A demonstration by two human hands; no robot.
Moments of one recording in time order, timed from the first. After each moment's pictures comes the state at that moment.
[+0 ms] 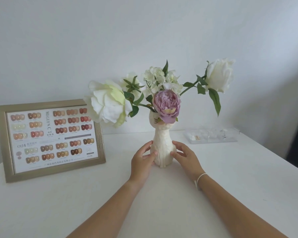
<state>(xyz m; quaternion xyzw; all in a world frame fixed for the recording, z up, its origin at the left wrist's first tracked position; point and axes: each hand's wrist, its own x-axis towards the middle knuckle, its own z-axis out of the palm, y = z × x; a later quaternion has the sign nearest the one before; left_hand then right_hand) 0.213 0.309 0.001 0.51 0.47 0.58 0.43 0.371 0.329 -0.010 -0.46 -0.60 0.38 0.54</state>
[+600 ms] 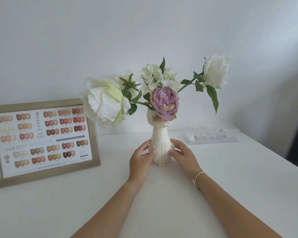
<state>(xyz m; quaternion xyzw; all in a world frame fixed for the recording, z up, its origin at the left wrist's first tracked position) 0.223 0.329 -0.005 0.51 0.46 0.60 0.42 0.375 0.348 -0.011 -0.47 -0.60 0.38 0.53</state>
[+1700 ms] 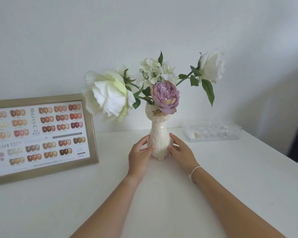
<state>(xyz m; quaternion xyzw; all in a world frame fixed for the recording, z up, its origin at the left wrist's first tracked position) 0.221 0.344 -0.009 0.51 0.46 0.60 0.40 0.369 0.363 -0.014 -0.50 -0.59 0.37 0.51</state>
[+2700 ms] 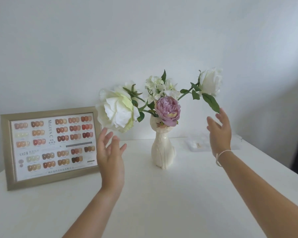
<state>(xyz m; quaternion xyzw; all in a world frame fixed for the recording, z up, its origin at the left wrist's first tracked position) 0.170 0.279 0.054 0.39 0.33 0.81 0.28 0.425 0.352 0.078 -0.43 -0.43 0.23 0.75</state>
